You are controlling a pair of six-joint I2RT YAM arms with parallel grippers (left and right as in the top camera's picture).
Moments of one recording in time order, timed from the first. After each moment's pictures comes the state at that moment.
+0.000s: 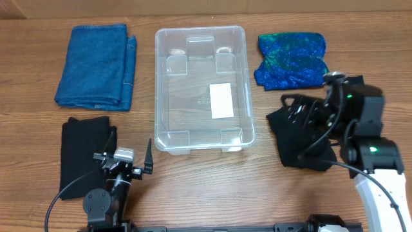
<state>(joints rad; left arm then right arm) 0.09 0.02 0.01 -0.05 0.24 0.16 -0.06 1.05 0.93 -0.58 -0.42 0.26</state>
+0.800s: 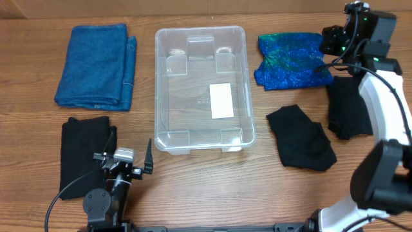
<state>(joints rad) 0.09 0.02 0.01 -0.05 0.24 0.16 -0.19 1.83 1.46 -0.27 -0.30 0.14</state>
